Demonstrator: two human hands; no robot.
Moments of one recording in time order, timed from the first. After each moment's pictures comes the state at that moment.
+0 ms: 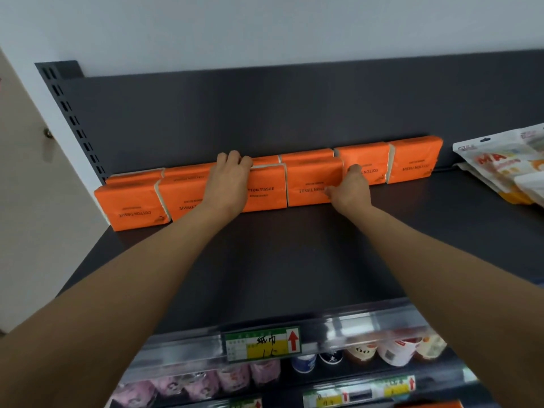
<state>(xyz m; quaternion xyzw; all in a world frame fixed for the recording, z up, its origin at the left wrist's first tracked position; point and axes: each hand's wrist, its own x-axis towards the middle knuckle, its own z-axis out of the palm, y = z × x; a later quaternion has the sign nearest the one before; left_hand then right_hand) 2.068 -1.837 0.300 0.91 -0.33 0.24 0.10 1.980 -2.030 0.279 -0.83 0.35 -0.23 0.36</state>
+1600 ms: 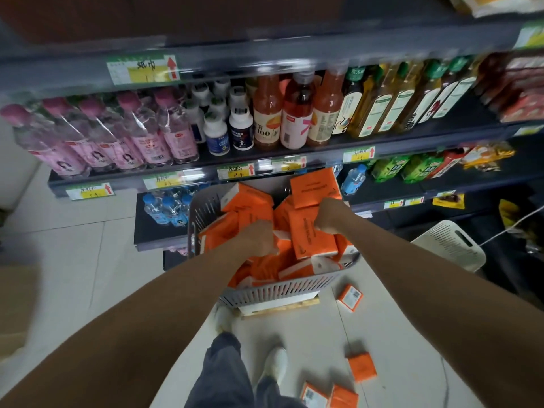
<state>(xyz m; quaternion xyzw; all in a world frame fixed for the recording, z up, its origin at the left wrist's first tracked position) 1.678 -1.838 0.028 0.87 -0.33 -0.37 0.04 1.616 -1.984 0.060 -0.90 0.31 0.25 0.14</state>
